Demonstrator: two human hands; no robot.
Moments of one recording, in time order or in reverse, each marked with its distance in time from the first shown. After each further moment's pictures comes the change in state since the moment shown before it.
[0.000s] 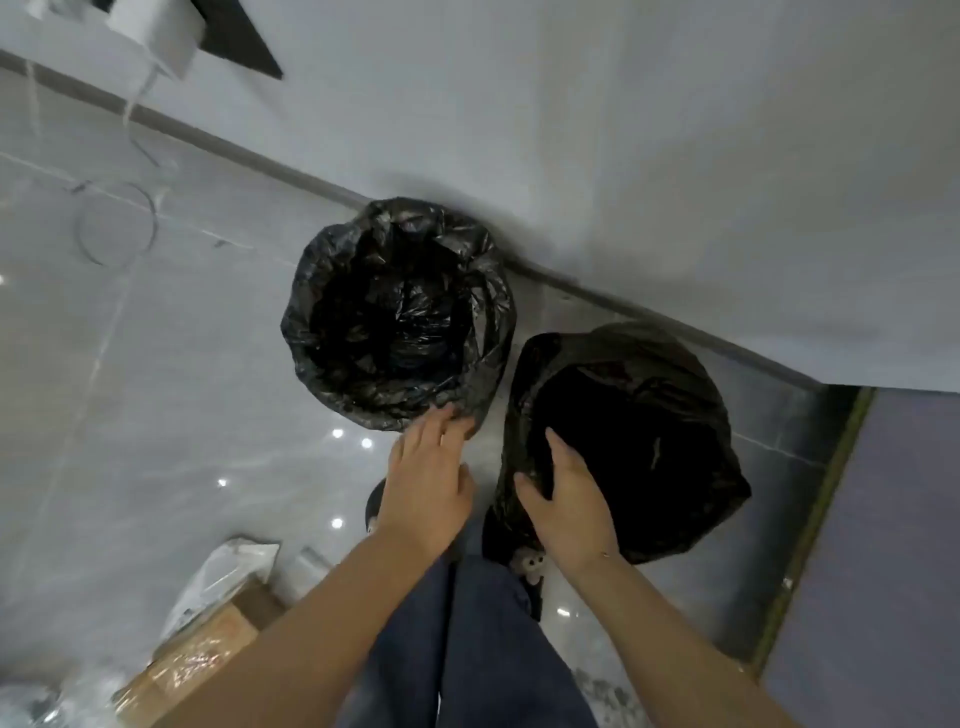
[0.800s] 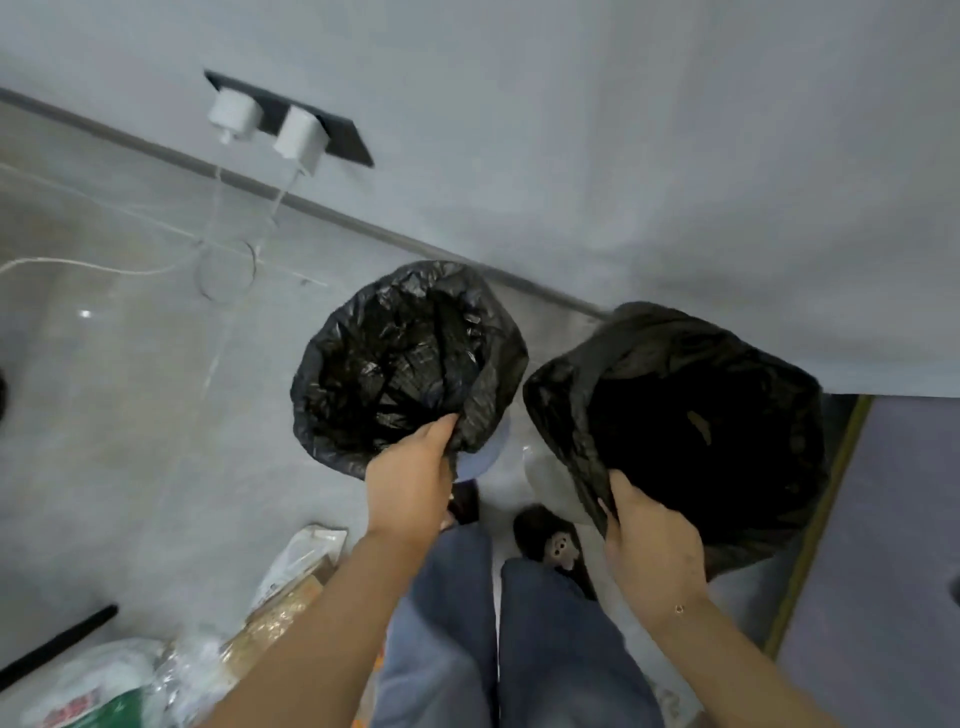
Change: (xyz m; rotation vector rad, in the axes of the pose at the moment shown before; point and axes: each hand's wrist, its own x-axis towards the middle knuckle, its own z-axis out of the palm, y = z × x) left_hand -0.052 0.012 -0.101 0.167 0.198 -0.105; right_hand -0.101 -0.035 -0.063 -0.523 0.196 -0.170
